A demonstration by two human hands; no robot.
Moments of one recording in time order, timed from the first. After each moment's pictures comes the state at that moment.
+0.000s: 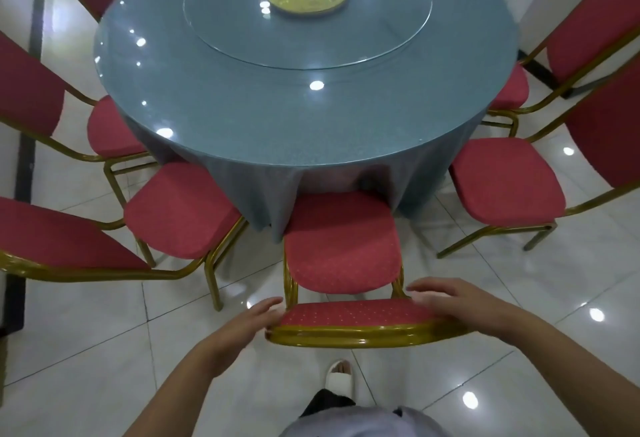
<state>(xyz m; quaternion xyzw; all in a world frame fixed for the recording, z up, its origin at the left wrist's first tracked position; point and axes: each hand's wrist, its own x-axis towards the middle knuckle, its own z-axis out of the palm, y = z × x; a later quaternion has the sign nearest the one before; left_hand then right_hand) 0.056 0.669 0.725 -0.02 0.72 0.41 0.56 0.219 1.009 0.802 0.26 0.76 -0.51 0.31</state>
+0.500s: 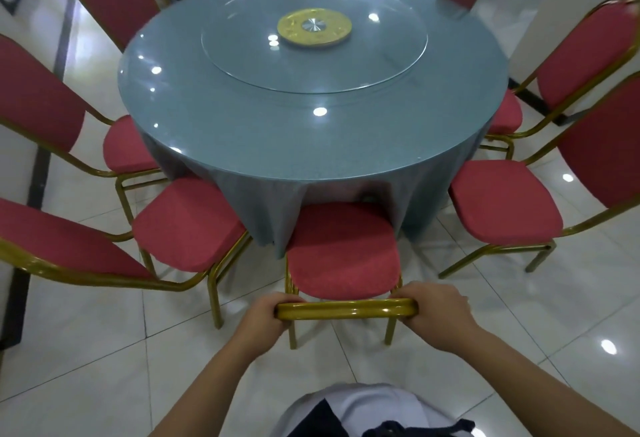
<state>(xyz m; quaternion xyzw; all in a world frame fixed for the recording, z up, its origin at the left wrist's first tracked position) 0.066 0.692 0.730 0.17 0.85 0.36 0.34 0.212 0.967 0.784 0.17 0.96 -0.18 0.13</state>
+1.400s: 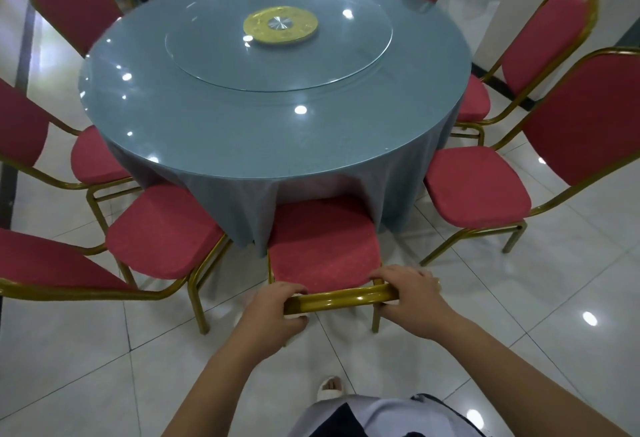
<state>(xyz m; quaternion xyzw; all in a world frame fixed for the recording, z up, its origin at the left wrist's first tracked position) 0.106 0.748 0.772 0.29 0.87 0.28 0.29 0.240 0.991 0.765 0.18 0.94 -0.28 0.09</state>
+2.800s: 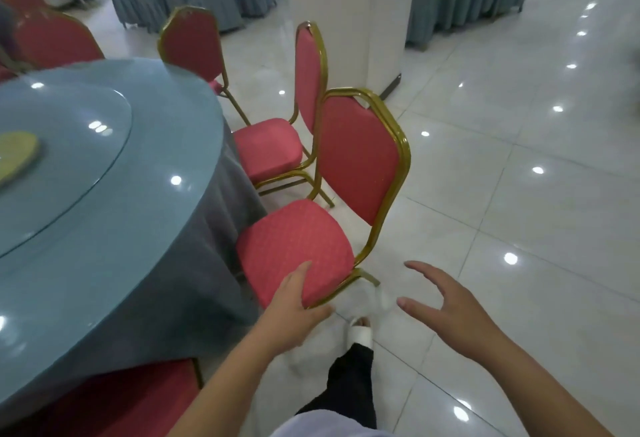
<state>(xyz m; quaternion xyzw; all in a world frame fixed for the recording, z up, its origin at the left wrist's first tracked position) 0.261 1.453 0.788 0.39 0.78 0.26 0.41 0.501 1.575 0.811 0.47 0.74 -0.47 -0.09</state>
